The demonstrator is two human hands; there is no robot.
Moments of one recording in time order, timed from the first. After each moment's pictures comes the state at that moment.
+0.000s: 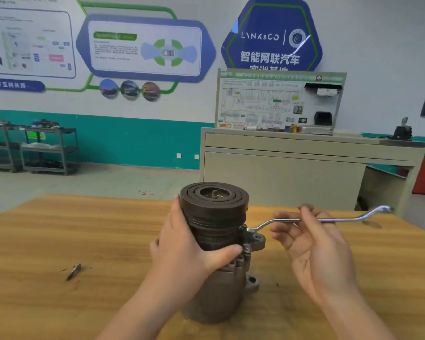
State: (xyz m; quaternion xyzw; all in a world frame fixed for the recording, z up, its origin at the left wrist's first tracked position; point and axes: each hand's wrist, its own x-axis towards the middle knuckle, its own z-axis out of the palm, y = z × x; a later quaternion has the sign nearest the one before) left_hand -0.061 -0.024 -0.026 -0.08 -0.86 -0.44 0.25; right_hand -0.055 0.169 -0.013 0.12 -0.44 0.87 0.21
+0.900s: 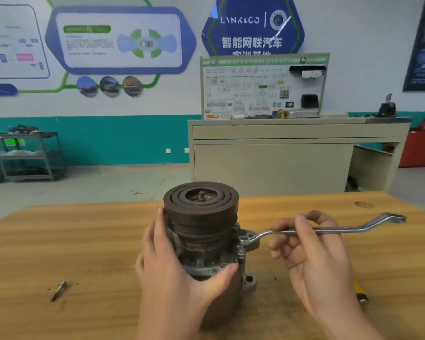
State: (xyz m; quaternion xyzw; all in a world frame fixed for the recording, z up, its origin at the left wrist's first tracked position) left_hand -0.052 -0.014 -0.050 -0.07 -0.83 -0.46 0.30; right_hand -0.048 0.164 -0.033 0.13 -0.46 0.83 0.28
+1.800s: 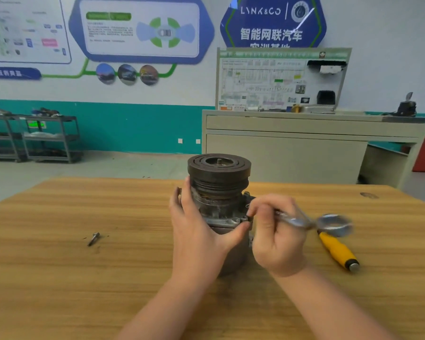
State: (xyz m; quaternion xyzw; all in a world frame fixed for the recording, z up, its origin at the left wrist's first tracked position) left_hand -0.040 -0.005 -0.067 -0.08 -0.82 -0.47 0.32; right_hand -0.055 0.122 -0.048 0.37 -0.60 0.39 0.60
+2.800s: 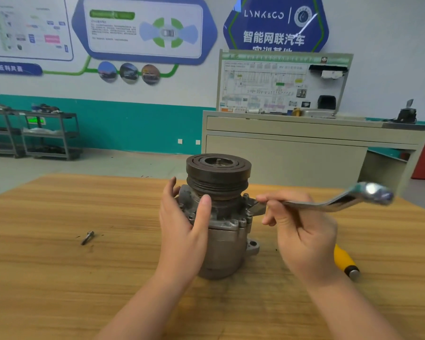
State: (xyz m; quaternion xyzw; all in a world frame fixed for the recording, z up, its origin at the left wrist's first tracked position) left_hand -0.047 -0.018 -0.063 -0.08 -0.73 -0.61 0.31; right_hand -0.048 0.157 -0.043 0.36 -0.65 0.41 0.53
